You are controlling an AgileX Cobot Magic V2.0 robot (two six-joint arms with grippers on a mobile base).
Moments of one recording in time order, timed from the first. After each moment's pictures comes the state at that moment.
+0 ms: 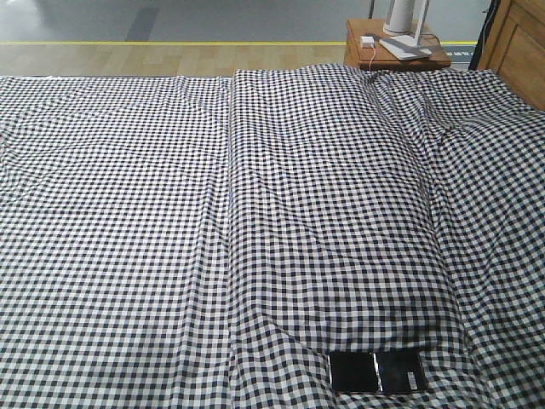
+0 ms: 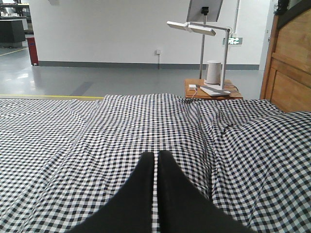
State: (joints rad) left arm 0.06 -0.02 0.03 -0.04 0.20 0.06; right arm 0.03 -0.01 0.03 0.06 0.09 -0.08
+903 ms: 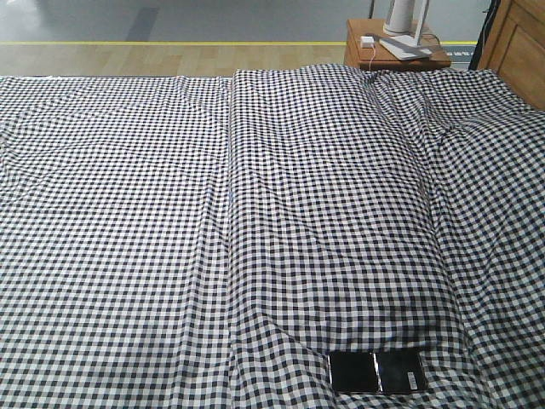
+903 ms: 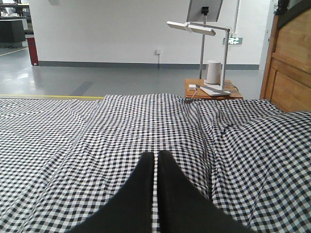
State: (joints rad) left arm 0.06 -0.02 0.03 -0.04 0.20 0.06; right arm 0.03 -0.01 0.03 0.06 0.09 -0.08
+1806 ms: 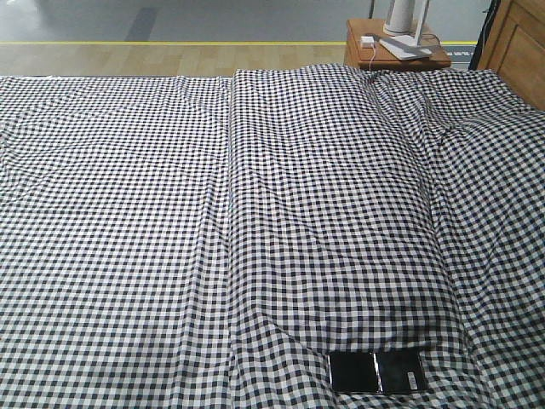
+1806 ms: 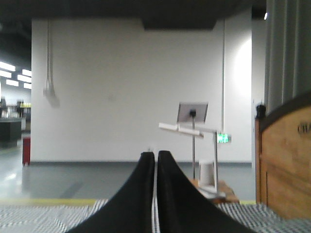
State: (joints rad) left arm 0.06 -0.02 0.03 -0.04 0.20 0.06; right arm 0.03 -0.01 0.02 0.06 -0.31 -0.08
